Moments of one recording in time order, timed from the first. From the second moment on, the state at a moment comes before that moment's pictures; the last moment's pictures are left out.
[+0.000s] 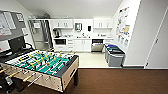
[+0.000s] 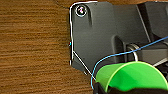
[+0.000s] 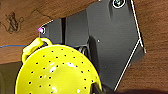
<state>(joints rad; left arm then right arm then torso) 1.48 2.93 -2.75 0.16 0.03 -0.13 -1.53 2.65 -2.18 0.17 0.04 -0.01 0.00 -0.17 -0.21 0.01</state>
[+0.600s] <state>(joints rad) 1.47 2.92 -2.75 0.16 0.03 -0.13 -1.53 2.66 -2.20 0.17 0.04 -0.01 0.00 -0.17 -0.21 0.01</state>
